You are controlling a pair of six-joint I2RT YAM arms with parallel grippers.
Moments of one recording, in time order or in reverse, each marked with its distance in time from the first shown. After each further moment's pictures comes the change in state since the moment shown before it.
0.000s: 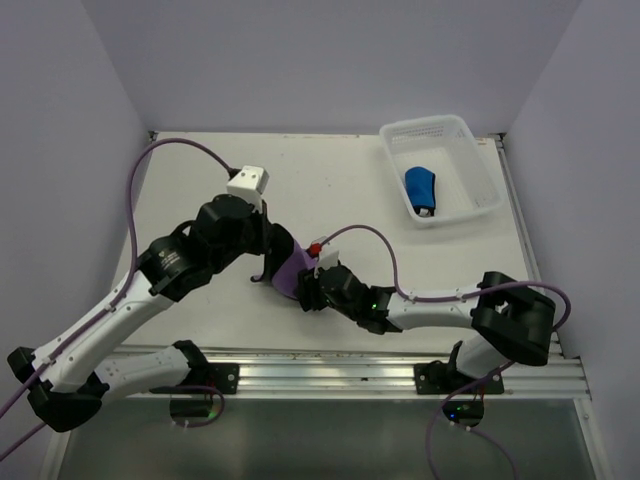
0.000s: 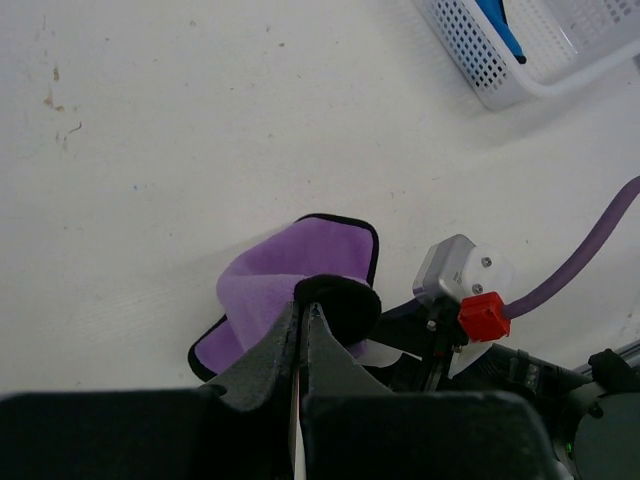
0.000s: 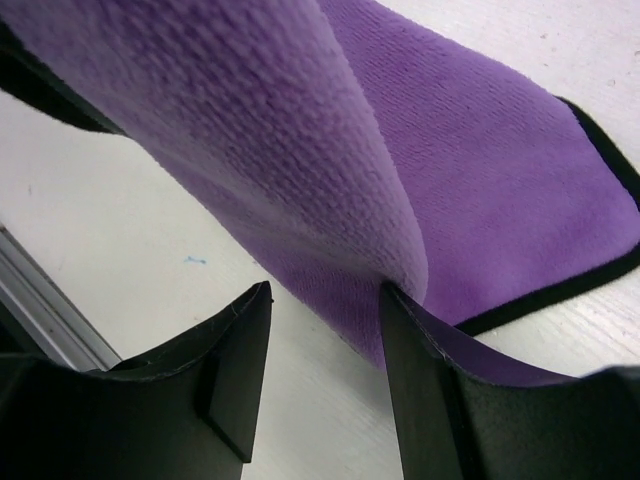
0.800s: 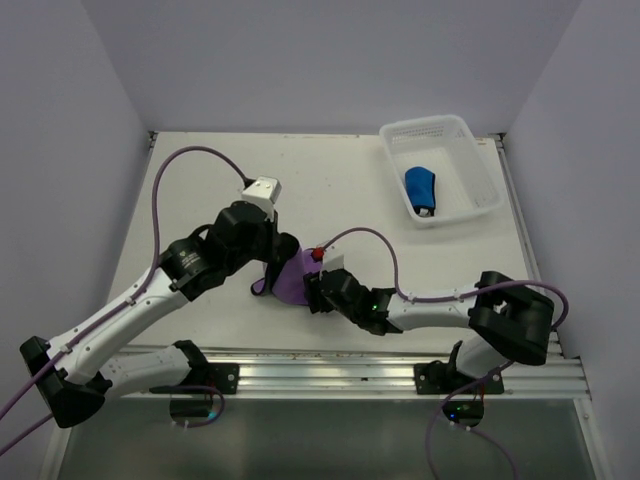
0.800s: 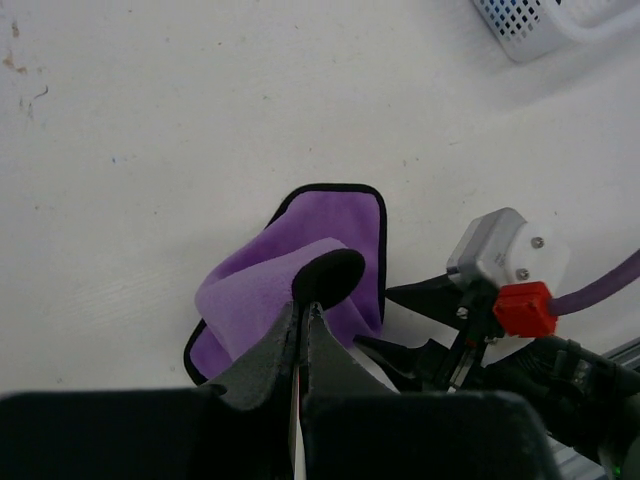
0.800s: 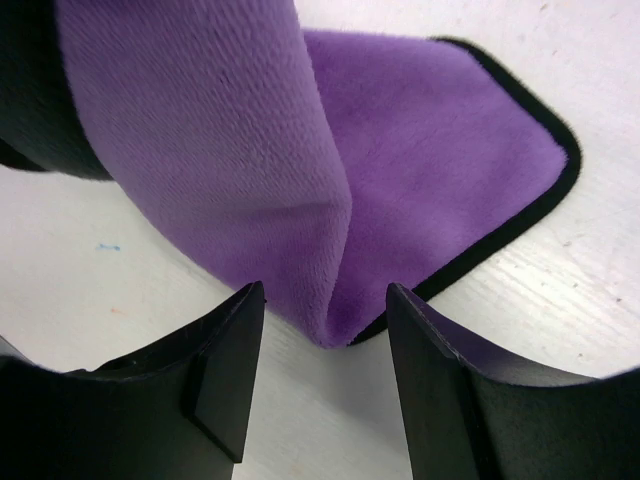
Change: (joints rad) left arm 0.000 0.030 -0.113 0.069 0.031 0.004; right arm 0.000 -0.023 -0.025 -0.092 0.101 -0.013
